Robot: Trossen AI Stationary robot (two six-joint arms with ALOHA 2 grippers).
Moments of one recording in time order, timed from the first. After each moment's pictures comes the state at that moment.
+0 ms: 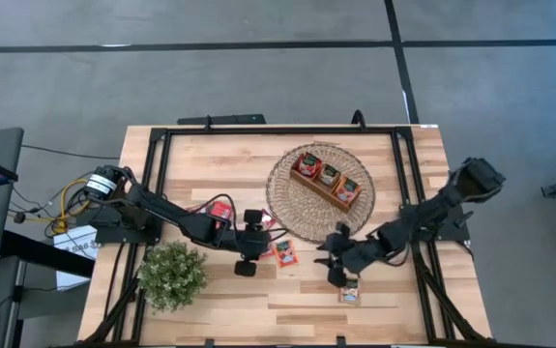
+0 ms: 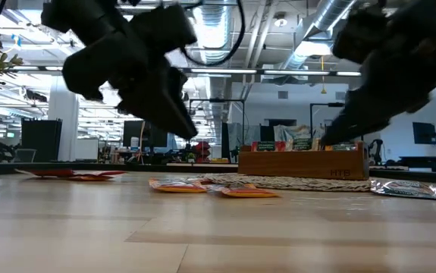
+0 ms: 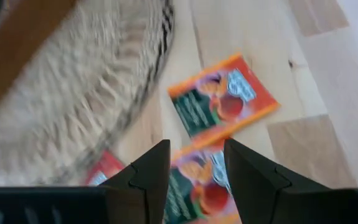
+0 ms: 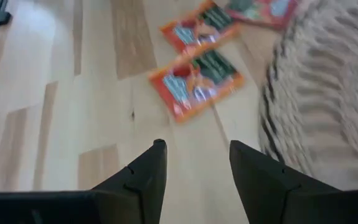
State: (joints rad) left arm -0.30 1.68 0.89 -0.01 -0.31 0.00; right arm 0.52 1.54 0.61 0.15 0.42 0.58
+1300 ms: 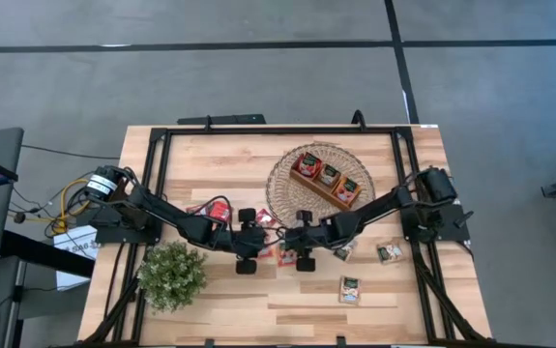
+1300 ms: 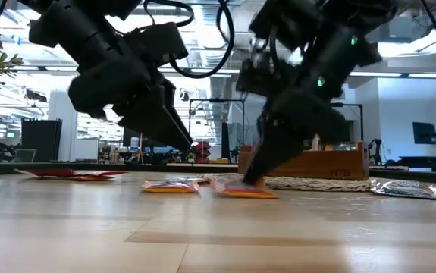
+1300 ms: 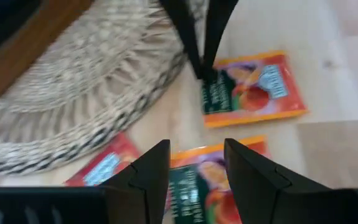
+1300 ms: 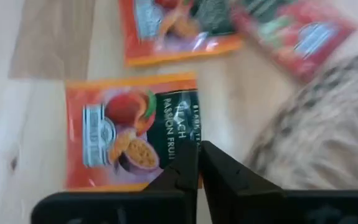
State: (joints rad) left arm -0.30 1.69 0.81 0.11 -0.41 -0.08; right arm 0.25 1.89 1.01 -0.09 0.19 0.11
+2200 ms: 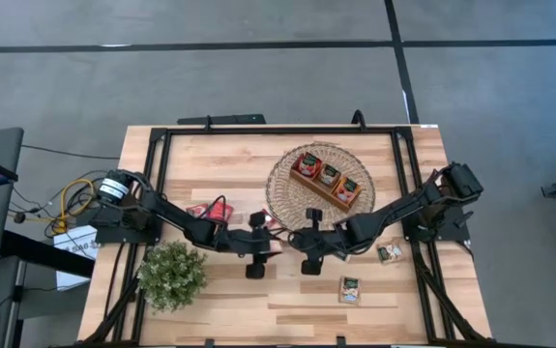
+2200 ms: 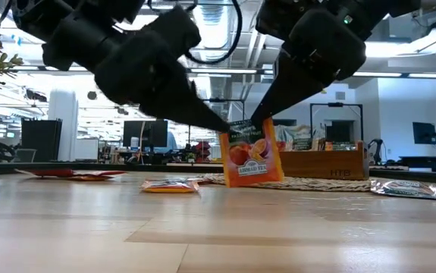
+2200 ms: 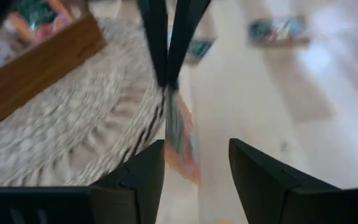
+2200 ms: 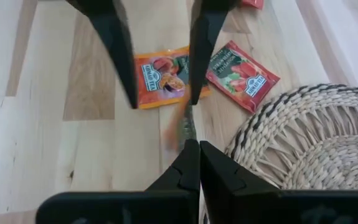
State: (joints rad) left arm -0.29 1.79 0.76 0.56 -0.31 -0.03; right arm 0.35 1.71 1.01 -0.19 0.37 0.19
